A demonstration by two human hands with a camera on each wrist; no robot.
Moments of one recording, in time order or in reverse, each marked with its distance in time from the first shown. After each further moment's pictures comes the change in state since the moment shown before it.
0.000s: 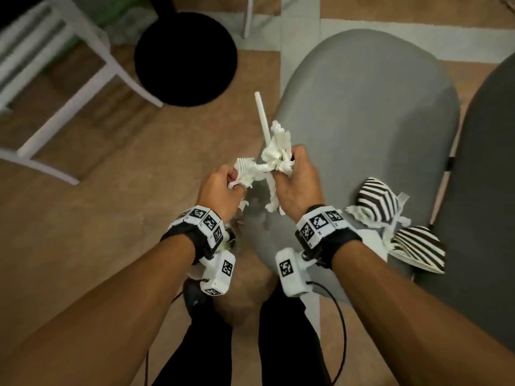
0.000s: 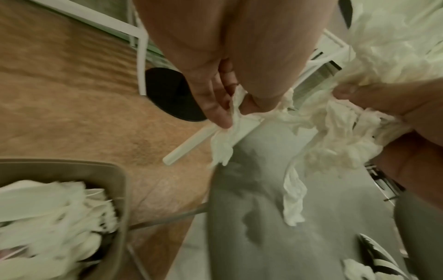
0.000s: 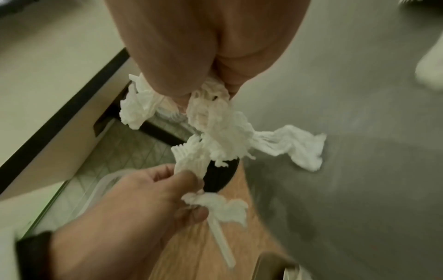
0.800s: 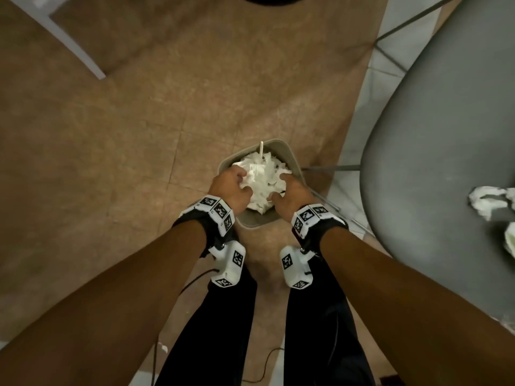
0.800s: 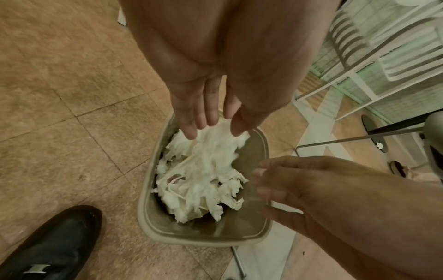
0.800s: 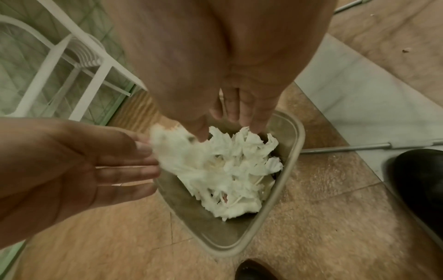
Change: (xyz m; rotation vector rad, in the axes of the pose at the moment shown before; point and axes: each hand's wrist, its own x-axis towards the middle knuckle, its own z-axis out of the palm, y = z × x) left_hand -0.035 -0.269 0.007 -0.043 -0.196 -0.431; right_hand -0.072 0.112 0.257 -0.496 -0.623 0.306
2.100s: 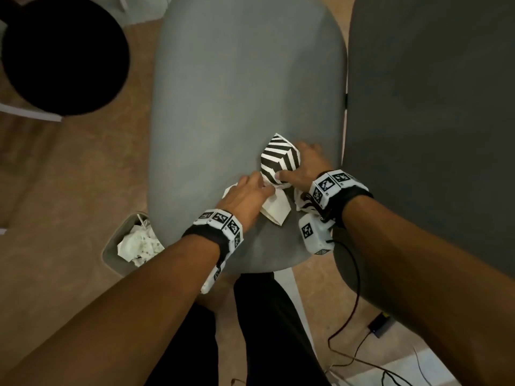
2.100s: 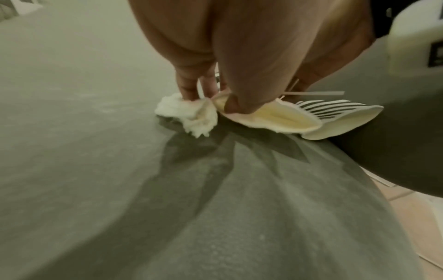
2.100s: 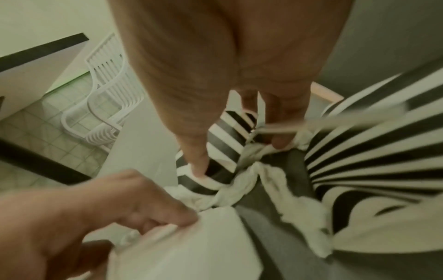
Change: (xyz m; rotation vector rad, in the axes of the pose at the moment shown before) left_hand -0.132 0.346 0.213 0.998 -0.354 0.926; right_hand -0.116 0.275 -0.339 0.256 0.344 0.217
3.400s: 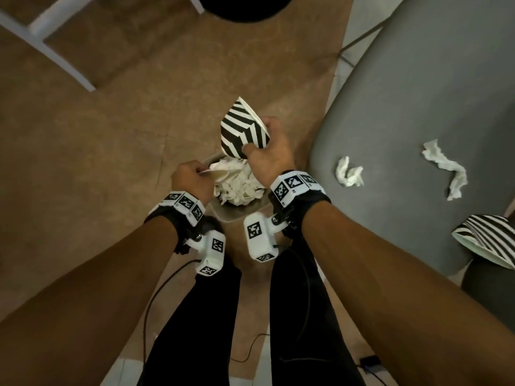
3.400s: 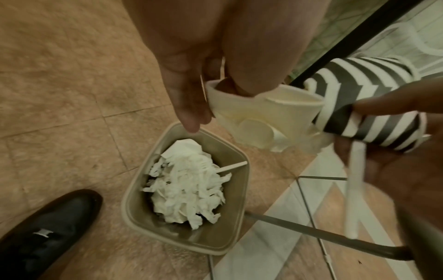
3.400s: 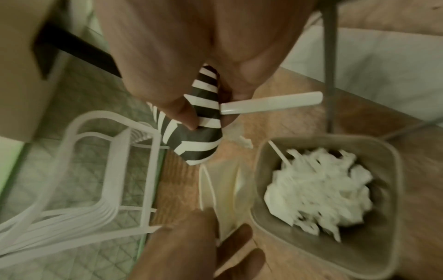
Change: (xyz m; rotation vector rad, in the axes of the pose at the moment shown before) left_hand -0.255 -0.275 0.143 -1.124 0.649 -1.191; right_hand -0.103 -0.263 0.307 0.427 -0.185 -0.320
